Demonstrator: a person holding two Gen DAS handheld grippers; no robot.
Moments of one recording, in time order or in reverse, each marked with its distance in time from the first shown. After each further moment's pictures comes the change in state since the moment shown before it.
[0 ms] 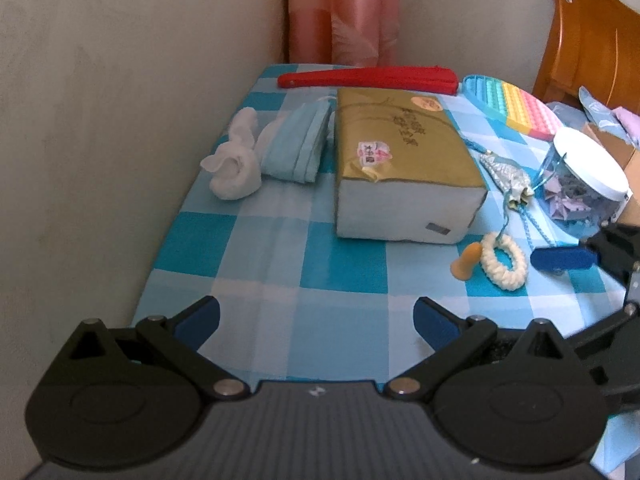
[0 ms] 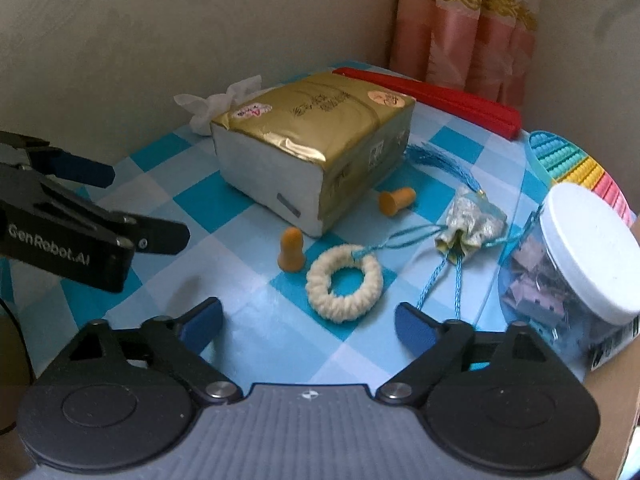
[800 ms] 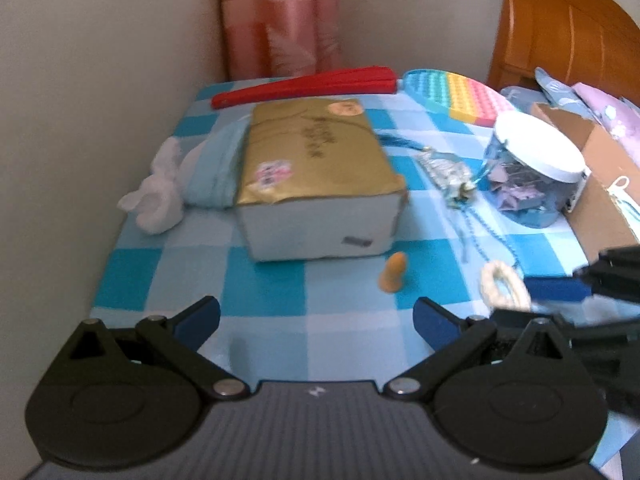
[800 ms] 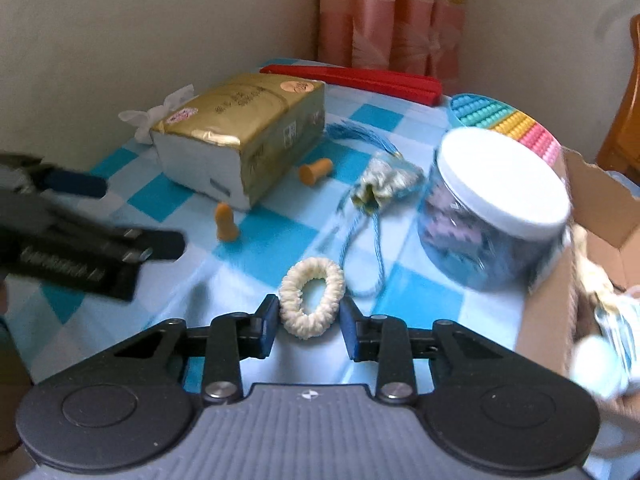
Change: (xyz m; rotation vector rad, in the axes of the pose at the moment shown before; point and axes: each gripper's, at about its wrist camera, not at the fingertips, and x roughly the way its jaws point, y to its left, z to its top) left arm 0.003 -0.046 0.008 0.118 -0.038 -0.082; right arm -0.036 -0.020 -0.028 0.154 0.006 -0.121
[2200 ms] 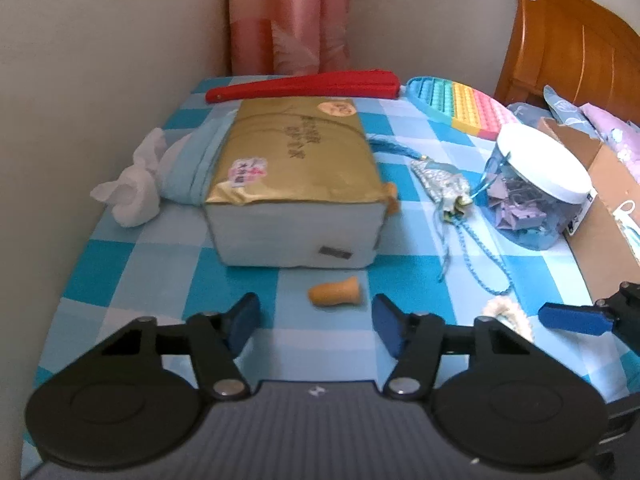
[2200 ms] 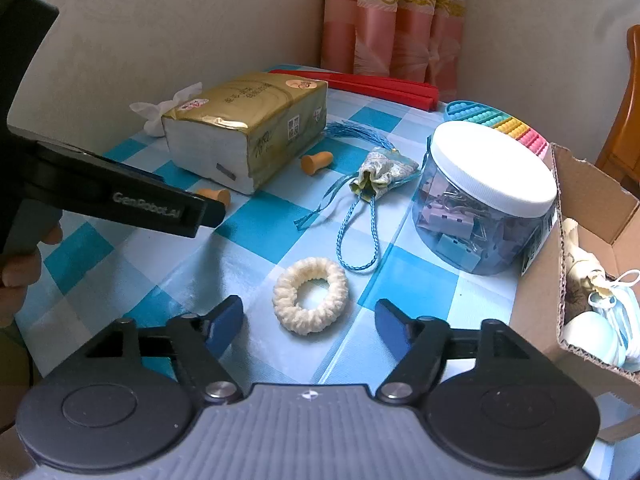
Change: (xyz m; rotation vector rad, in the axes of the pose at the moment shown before) left arm 0.012 -0.012 0.001 -0.080 -0.016 -0.008; right arm -0.006 0.000 -0.019 -0.023 -0.050 0.003
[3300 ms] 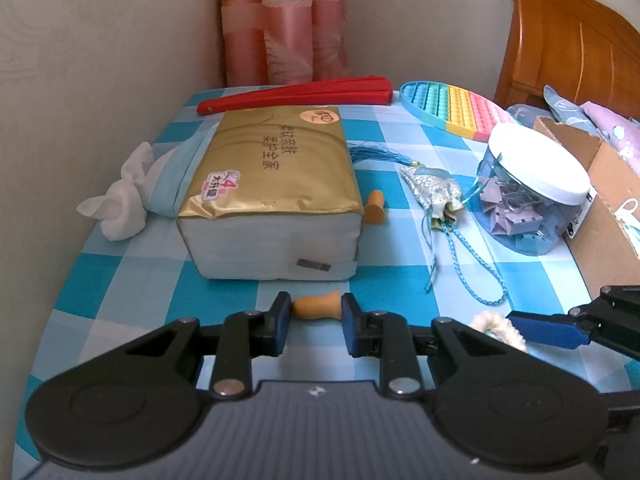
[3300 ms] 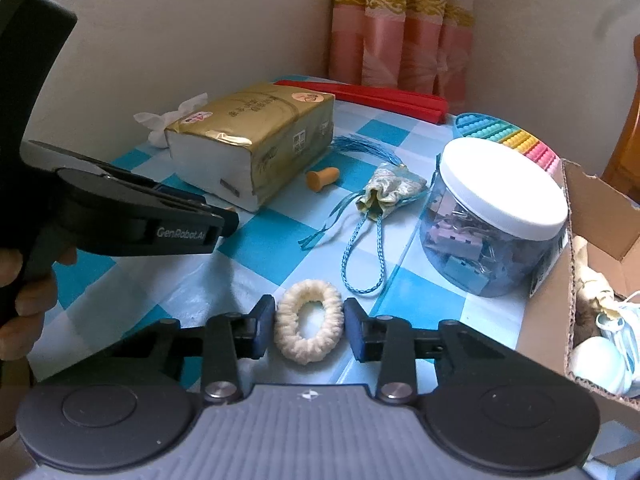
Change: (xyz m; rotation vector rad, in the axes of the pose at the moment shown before) left arm 0.004 -0.012 0.001 0.020 -0.025 0.020; right arm 0.004 -0.002 0.007 -0.013 -0.028 0.021
